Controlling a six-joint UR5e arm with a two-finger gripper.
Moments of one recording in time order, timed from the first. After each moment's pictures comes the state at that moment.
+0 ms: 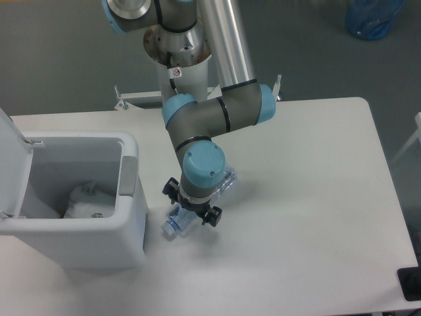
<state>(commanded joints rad) 2.33 -2.09 -1.70 -1.01 1.49 0.89</state>
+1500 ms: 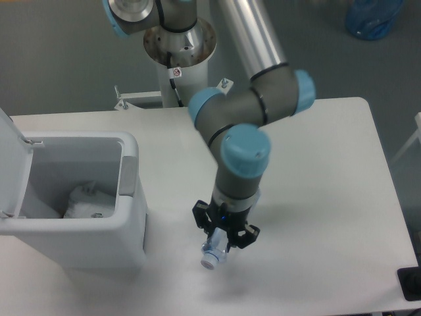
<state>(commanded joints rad) 2.50 -1.99 -1.41 -1.01 1.13 0.87</state>
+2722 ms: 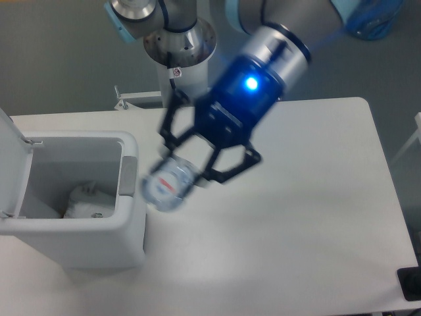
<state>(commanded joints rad) 2.45 -1.82 -1.27 -1.00 0.40 0.61</state>
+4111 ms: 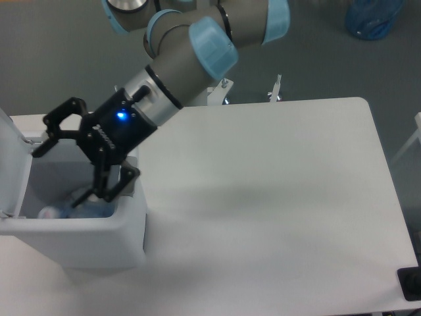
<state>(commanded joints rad) 2.49 -1.82 -1.50 -0.92 0.48 0.72</state>
